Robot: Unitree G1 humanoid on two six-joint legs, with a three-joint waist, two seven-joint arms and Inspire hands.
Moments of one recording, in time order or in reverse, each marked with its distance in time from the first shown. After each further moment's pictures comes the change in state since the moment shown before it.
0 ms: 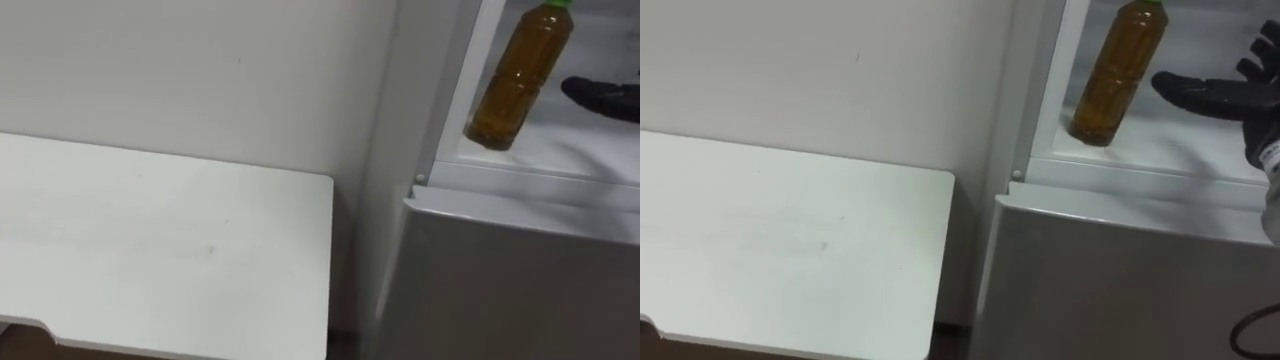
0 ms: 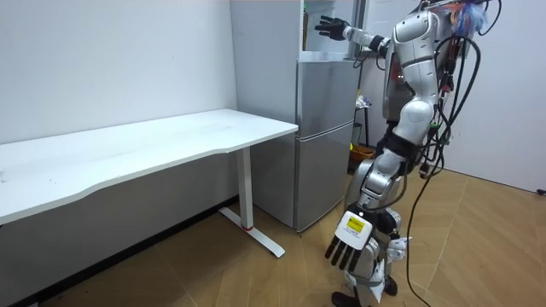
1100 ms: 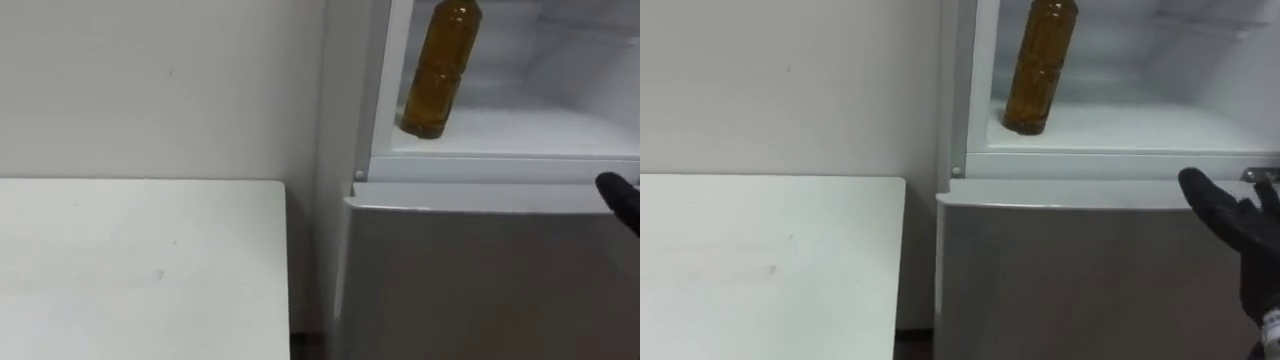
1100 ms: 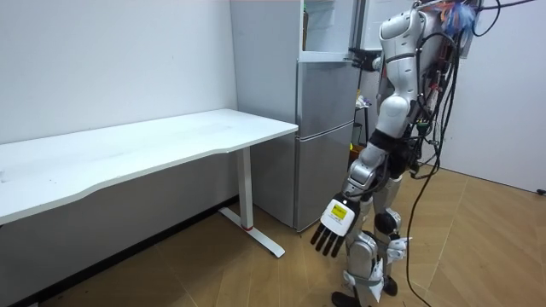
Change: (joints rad) left arm -0.021 -0.066 -0.053 0.092 -0.100 -0.055 0.110; right arm 0.708 0.365 -0.207 -0.598 0.125 -0.120 -0.208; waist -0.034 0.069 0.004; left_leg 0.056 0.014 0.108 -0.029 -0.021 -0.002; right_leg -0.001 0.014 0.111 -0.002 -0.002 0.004
